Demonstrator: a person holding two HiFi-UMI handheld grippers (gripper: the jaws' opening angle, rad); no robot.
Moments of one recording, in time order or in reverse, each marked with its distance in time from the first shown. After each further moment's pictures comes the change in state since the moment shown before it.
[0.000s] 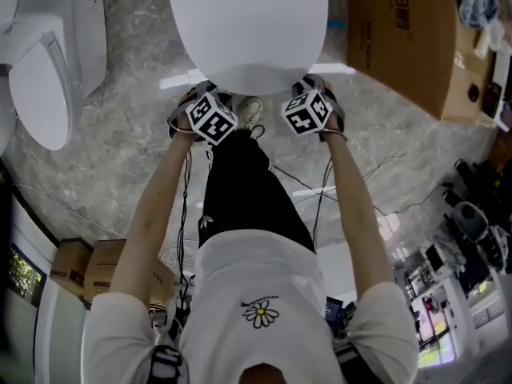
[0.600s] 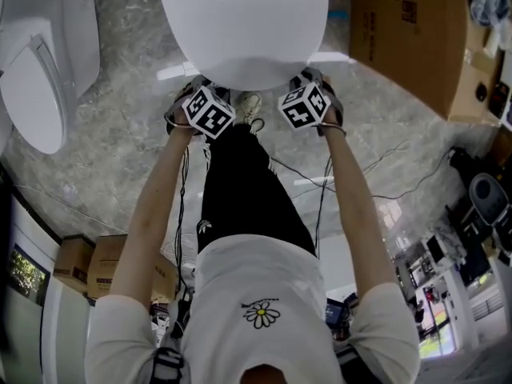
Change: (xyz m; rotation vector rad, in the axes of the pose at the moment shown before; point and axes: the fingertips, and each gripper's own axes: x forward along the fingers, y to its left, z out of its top) left arm 0.029 0.008 -0.009 -0.041 0.038 -0.015; right arm 0.029 0.005 -0.006 0.015 0.027 0.026
